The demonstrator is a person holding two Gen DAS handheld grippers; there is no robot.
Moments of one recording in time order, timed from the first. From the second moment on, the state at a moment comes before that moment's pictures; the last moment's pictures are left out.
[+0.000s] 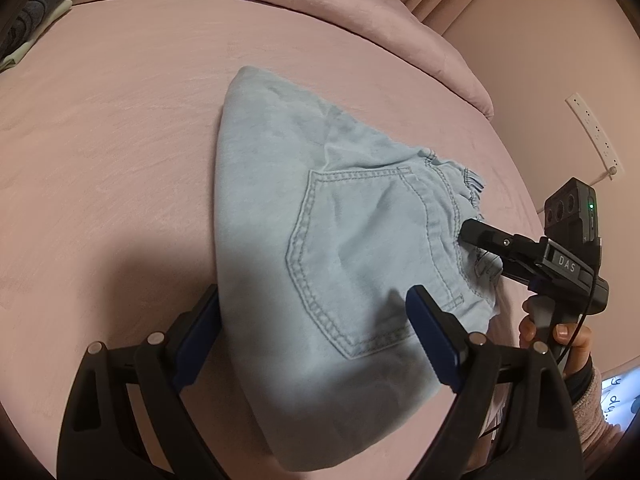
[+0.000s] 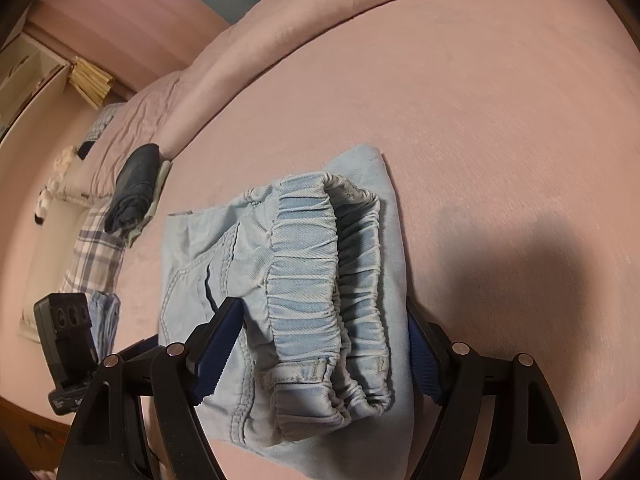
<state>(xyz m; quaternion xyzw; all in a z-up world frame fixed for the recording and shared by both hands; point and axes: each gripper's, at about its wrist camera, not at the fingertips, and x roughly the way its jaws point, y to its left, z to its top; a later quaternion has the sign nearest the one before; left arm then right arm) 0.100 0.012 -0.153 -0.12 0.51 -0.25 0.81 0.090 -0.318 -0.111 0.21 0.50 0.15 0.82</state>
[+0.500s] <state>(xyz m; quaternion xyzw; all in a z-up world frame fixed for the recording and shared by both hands) 0.103 0.008 -0.154 -0.12 0.51 -0.25 0.81 0.090 -0.318 -0.111 0.21 0.50 0.15 0.82</state>
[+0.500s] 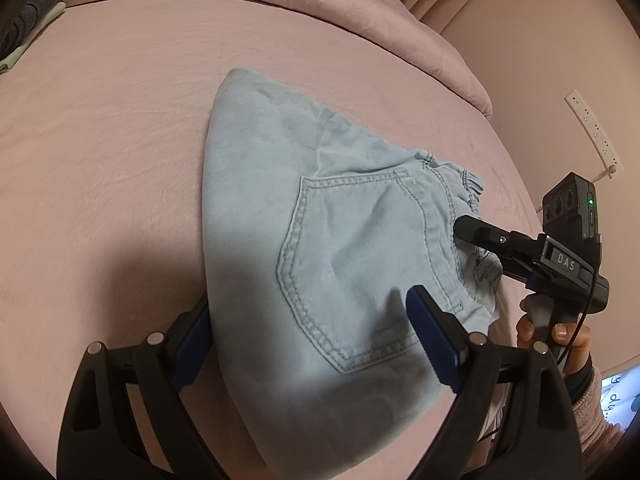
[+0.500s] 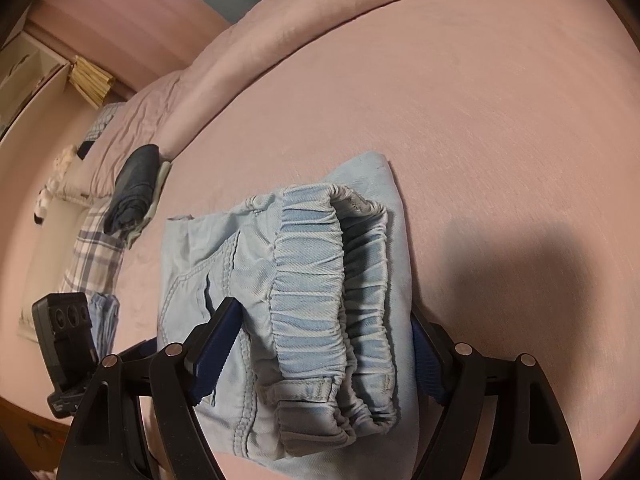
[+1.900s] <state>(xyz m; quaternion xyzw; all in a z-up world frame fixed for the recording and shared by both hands) 0.107 -0.003 -0.155 -0.12 0.51 -0.25 0.81 0.098 -0.312 -0.111 0.20 0.50 0.15 0.83</state>
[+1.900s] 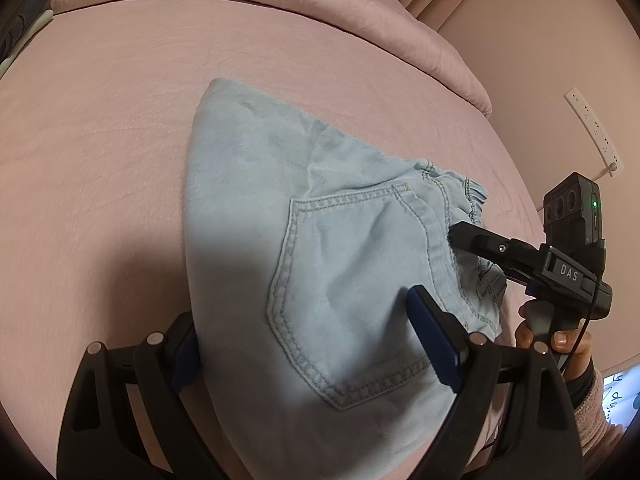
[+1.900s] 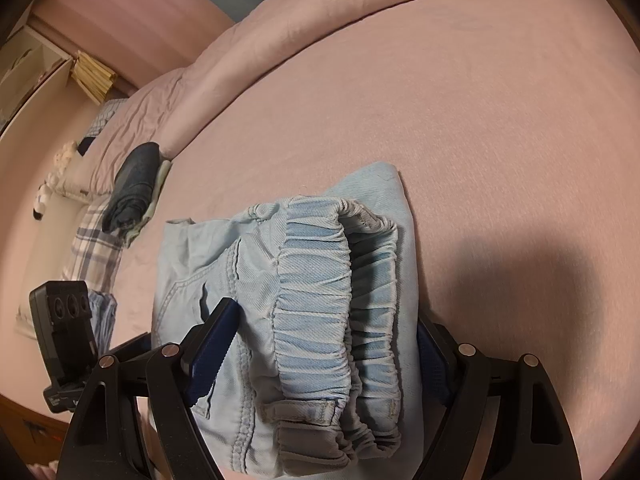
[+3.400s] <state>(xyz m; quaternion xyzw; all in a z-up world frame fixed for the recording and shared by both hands) 0.110 -0.006 -0.150 -0.10 0.51 -0.21 0.83 0.083 -0.288 -0.094 0.12 0.47 0.11 0.87</state>
